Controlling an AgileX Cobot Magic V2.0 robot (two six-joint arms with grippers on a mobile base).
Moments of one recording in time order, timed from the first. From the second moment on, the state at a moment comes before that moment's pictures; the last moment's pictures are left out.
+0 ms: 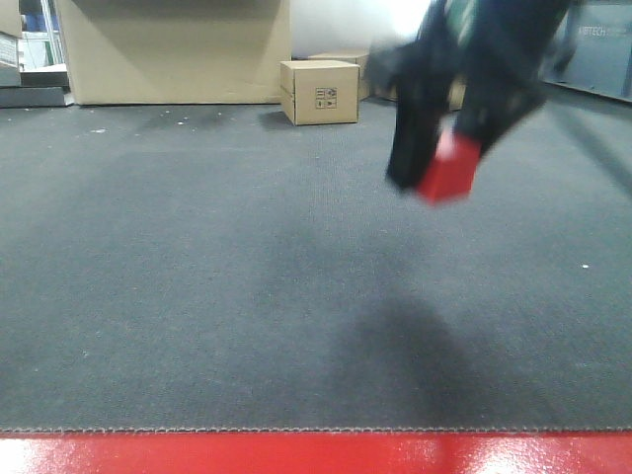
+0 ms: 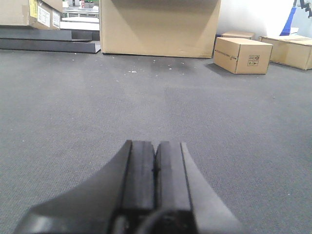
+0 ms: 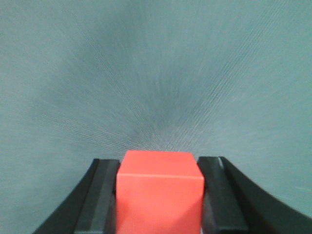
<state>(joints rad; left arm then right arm) -0.07 -0.01 0.03 -0.10 0.03 0.06 0.48 1.65 -1.24 0.10 0.79 -0.11</state>
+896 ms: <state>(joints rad) -0.07 -0.01 0.03 -0.10 0.03 0.06 0.48 1.78 -1.27 0.10 0.82 -0.11</state>
